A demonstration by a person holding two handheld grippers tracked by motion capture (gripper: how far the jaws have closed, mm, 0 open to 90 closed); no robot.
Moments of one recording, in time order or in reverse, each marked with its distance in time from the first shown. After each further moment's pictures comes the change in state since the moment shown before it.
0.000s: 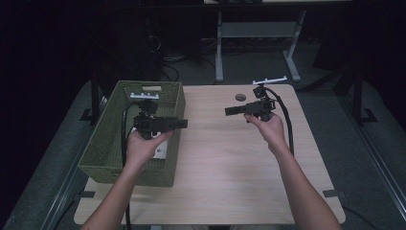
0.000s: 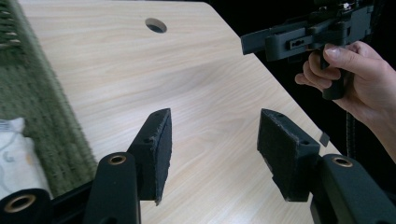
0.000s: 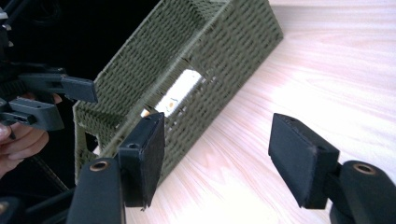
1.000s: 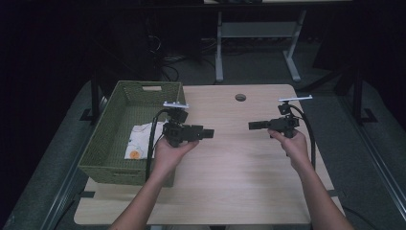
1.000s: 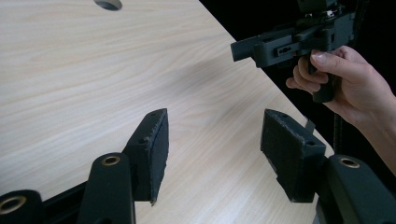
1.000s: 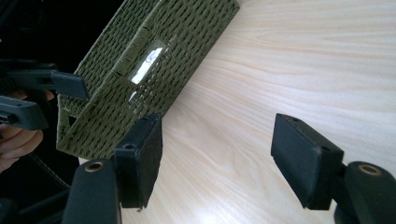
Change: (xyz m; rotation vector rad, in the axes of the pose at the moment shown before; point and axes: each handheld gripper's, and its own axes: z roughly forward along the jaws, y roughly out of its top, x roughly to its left) left arm -0.035 -0.013 0.058 0.055 -0.068 0.030; right arm -0.044 -0.057 -0.046 -0.024 -0.027 0.085
